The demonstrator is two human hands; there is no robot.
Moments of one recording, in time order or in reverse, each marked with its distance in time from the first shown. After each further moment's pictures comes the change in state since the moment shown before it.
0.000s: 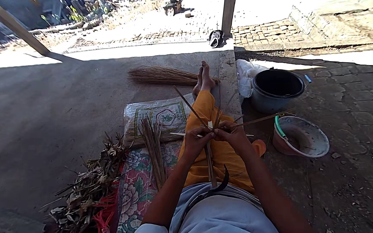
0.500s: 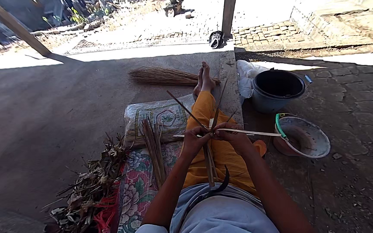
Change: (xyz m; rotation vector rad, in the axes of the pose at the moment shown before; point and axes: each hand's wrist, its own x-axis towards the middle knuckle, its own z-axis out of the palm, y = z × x) left_hand 0.004 0.003 -0.004 -0.096 0.000 -0.112; right_hand -0.001 0.001 -0.004 0.153 -0.063 -0.001
